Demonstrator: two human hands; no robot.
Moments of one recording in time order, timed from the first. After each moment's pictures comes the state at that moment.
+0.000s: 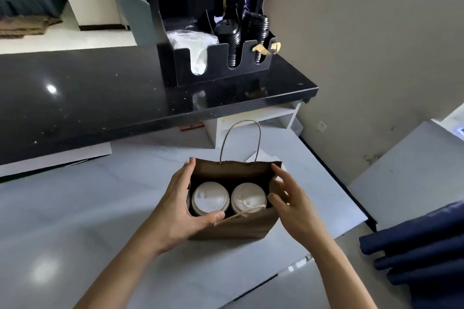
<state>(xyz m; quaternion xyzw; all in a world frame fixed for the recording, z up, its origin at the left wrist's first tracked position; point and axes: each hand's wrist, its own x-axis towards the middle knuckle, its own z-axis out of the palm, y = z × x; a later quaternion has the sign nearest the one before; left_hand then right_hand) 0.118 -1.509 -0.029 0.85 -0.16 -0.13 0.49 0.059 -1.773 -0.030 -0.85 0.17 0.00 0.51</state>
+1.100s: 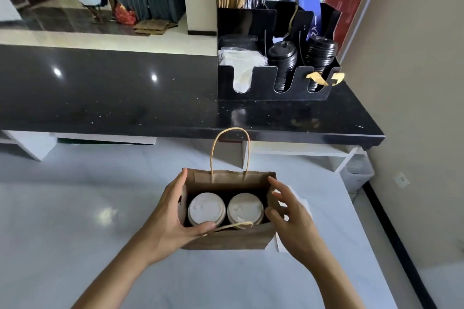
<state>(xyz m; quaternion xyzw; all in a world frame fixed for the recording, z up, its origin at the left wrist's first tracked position) 0.112 -1.553 -0.030 0.86 0.05 -0.04 0.50 0.161 -1.834 -0.036 -0.85 -0.03 0.10 0.51</state>
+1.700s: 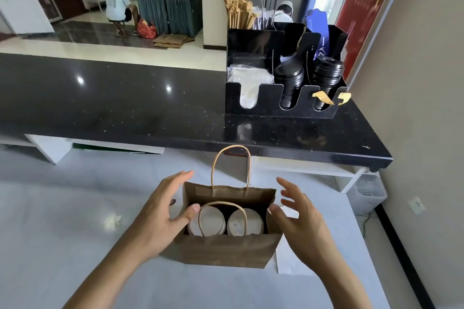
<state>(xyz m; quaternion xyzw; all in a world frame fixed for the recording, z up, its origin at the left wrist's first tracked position) 0.117 -1.555 0.007 0.90 0.04 0.07 0.44 0.181 -1.845 0.001 -0.88 -0.09 0.04 0.47</state>
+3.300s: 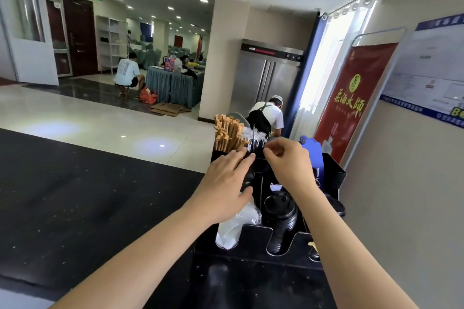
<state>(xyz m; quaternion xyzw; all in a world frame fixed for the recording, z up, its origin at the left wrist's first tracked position) 0.472 -1.600 0.176 0.96 -0.12 0.22 0.15 0.562 -1.756 0.216 -0.88 -0.17 -0.23 0.37</state>
